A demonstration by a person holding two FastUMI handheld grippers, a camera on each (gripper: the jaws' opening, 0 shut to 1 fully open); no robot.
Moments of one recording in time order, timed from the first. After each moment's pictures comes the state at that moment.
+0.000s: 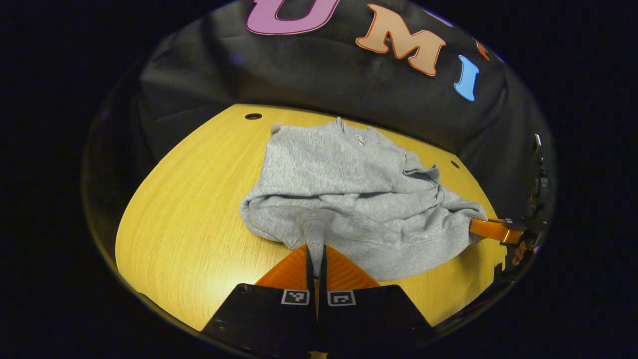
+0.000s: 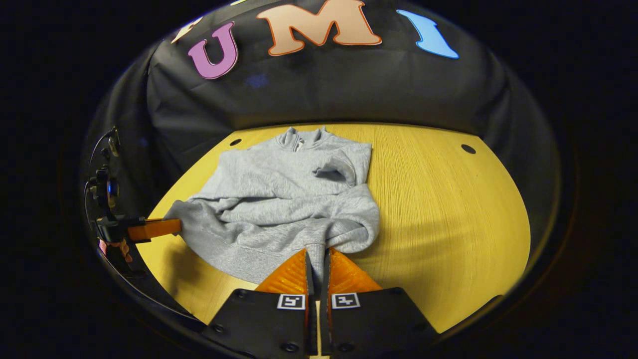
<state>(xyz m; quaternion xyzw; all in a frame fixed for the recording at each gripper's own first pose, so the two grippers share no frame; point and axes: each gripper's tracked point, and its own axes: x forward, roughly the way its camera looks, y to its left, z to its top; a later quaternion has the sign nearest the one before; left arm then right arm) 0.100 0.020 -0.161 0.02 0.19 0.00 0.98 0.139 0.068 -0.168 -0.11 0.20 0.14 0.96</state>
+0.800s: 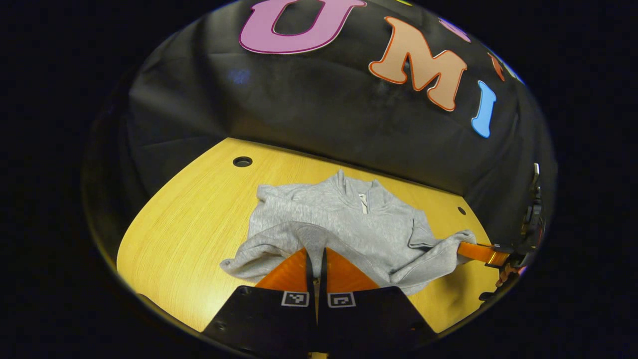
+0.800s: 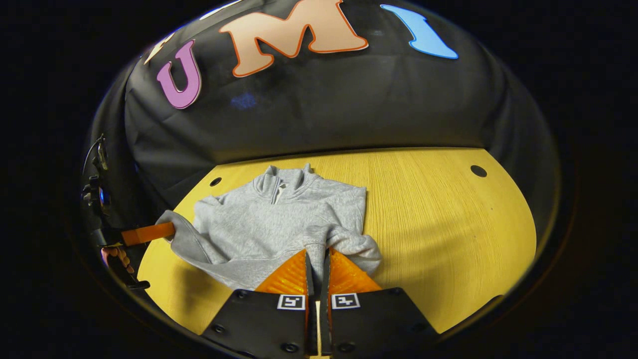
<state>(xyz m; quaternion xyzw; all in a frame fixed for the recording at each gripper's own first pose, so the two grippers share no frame) 0.229 0.011 -0.086 -0.01 0.12 0.01 0.99 0.266 0.089 -0.126 -0.07 0.17 0.13 0.98</state>
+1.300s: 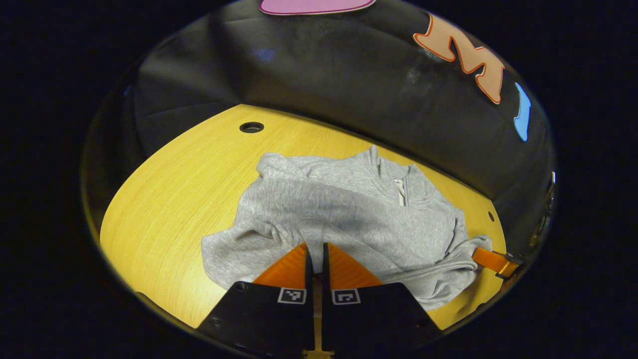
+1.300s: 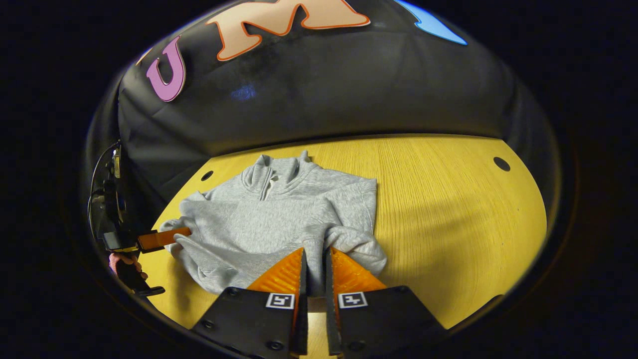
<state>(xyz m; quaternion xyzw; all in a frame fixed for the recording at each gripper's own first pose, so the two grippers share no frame) 0.288 0.035 -0.131 -0.05 0.16 0.08 0.98 0.311 0.097 -0.153 -0.06 0.20 0.14 0.97</state>
